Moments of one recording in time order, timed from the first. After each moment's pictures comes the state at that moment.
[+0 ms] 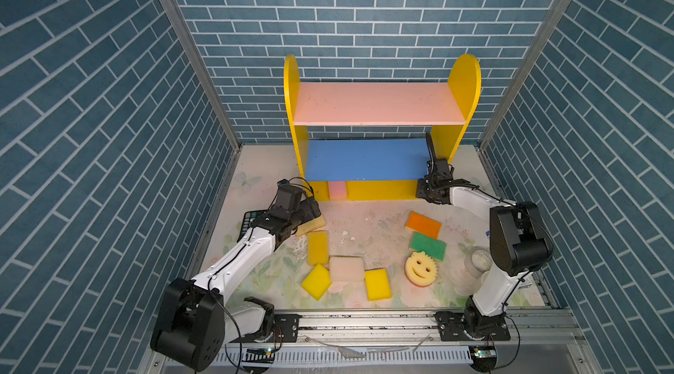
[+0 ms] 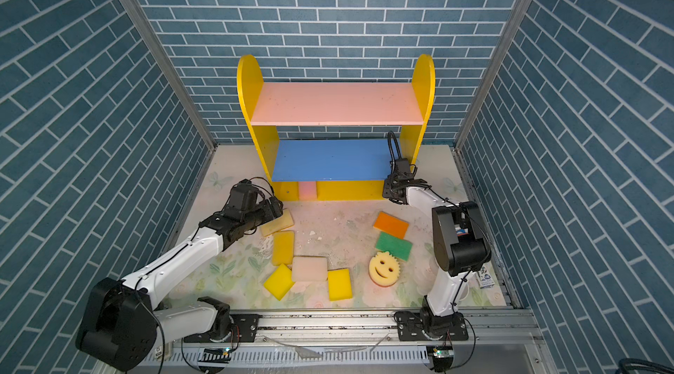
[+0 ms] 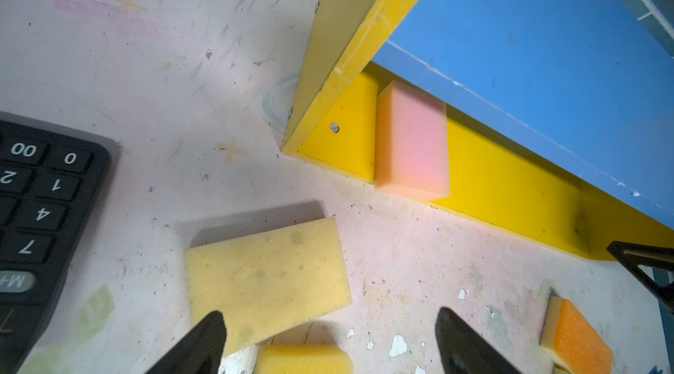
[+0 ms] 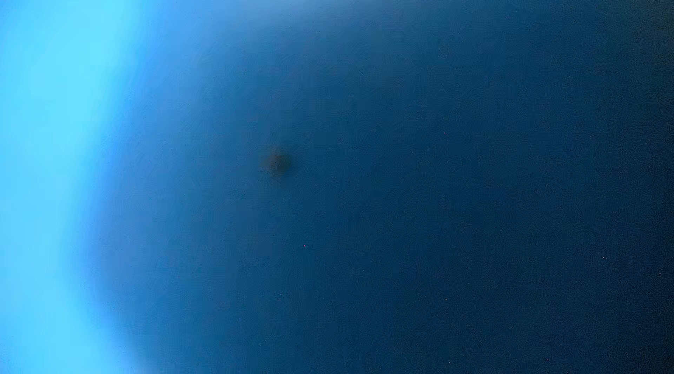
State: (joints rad) left arm -0.34 1.23 0.75 -0.29 -0.05 -0.68; right arm 0.27 1.79 1.16 -0.30 0.07 0.34
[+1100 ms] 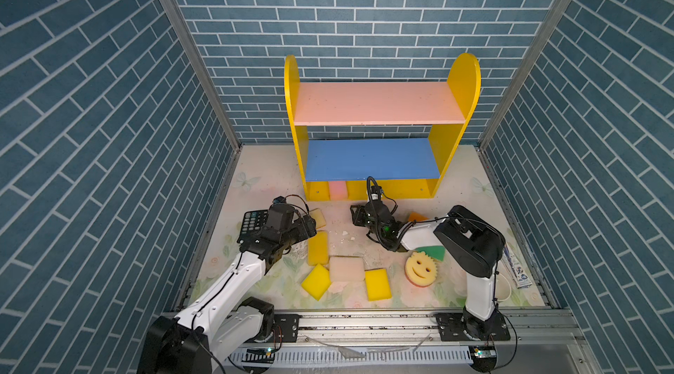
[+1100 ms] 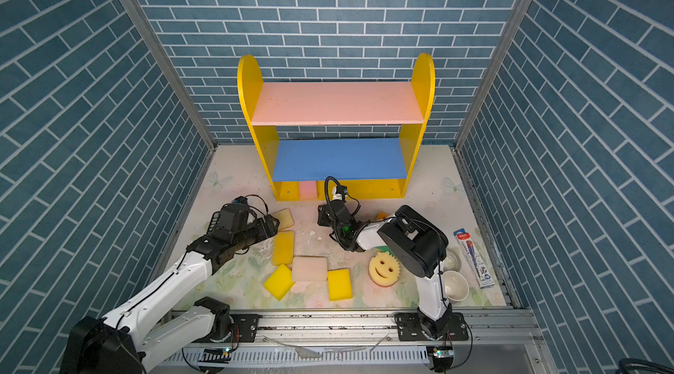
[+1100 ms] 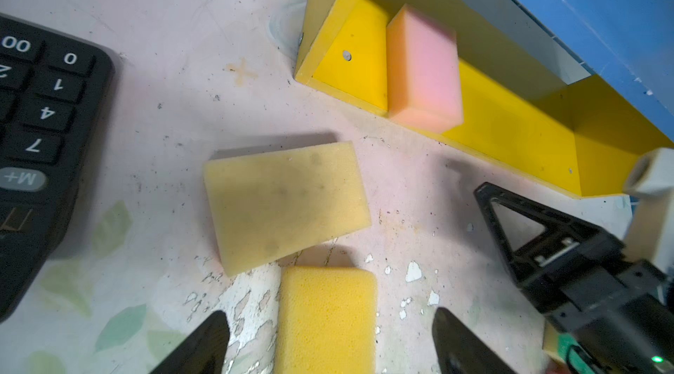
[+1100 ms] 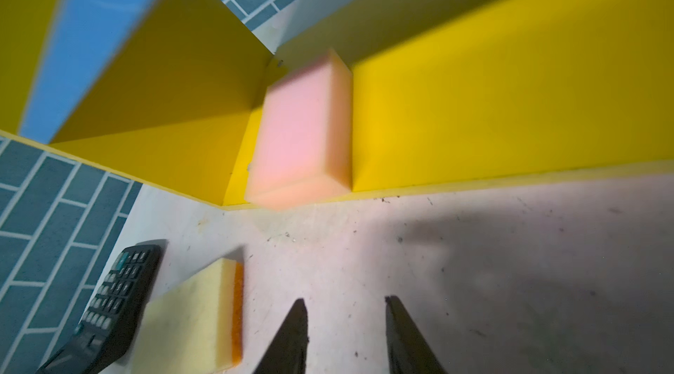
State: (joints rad) left arm -0.33 1.00 0.54 -0.33 0.05 -0.67; right arm 0.88 1.99 0.90 0.60 0.19 0.82
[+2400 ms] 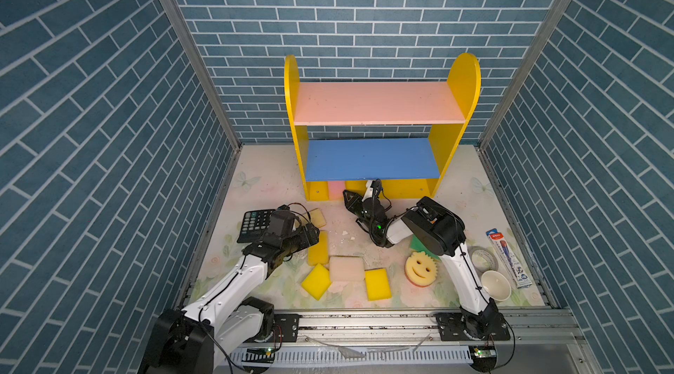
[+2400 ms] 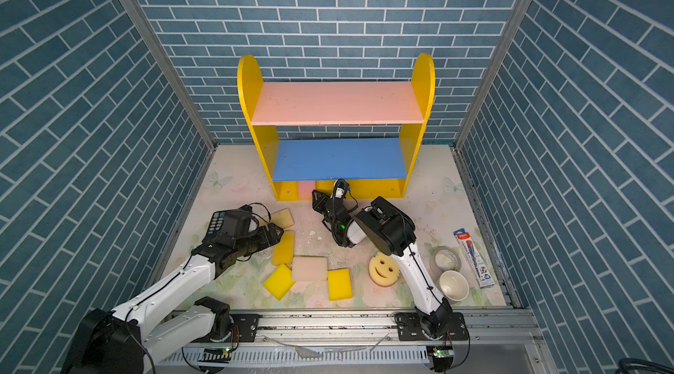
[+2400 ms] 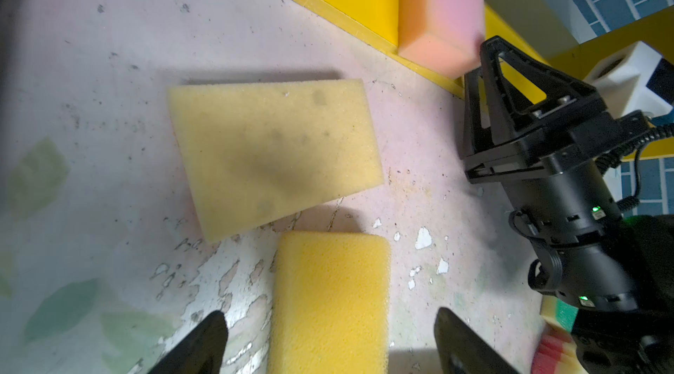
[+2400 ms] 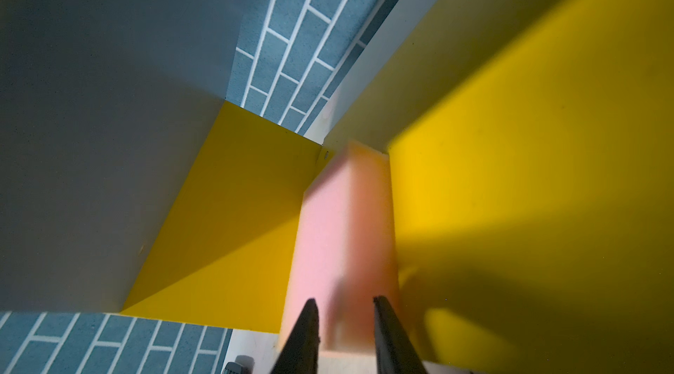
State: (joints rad) left arm -0.33 1.02 0.44 -0.27 0.15 -0.70; right arm 0.83 2.32 1.10 1.07 0.15 1.09
